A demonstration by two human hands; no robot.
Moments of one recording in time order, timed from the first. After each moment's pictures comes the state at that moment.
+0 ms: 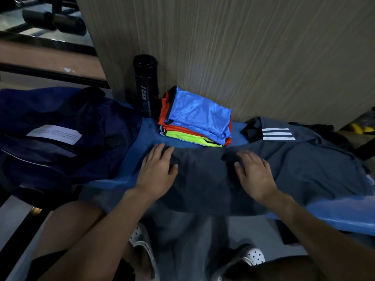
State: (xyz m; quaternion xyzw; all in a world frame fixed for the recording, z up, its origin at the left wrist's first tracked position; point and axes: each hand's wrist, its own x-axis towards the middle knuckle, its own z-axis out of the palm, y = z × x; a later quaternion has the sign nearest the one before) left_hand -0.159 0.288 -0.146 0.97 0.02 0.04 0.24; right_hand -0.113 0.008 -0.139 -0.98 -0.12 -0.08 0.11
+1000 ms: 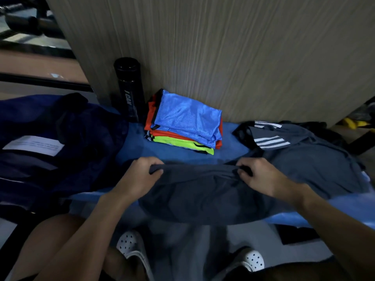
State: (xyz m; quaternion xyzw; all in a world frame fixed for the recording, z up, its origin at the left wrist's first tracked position) left_hand -0.143 0.303 -0.132 0.91 0.00 -0.01 0.41; right_hand -0.088 -0.036 -0.114 -0.96 -0.22 0.02 0.18
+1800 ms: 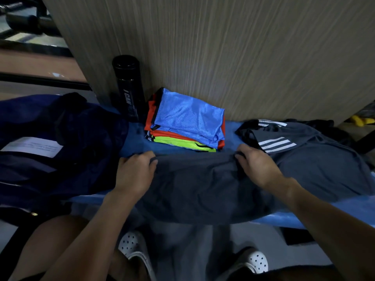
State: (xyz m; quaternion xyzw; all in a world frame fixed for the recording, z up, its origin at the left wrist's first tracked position) left_hand -0.132 0.301 -0.133 0.98 0.06 0.08 0.19; right_hand -0.062 -0.017 -0.125 -0.98 -0.14 -0.02 0.13
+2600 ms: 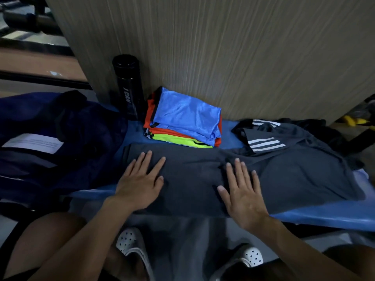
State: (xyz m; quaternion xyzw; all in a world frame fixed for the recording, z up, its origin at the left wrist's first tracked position) left_hand -0.153 0.301 -0.169 0.99 -0.03 -0.08 0.06; right_hand -0.159 0.011 -0.170 -1.00 -0.07 -0.02 0.01
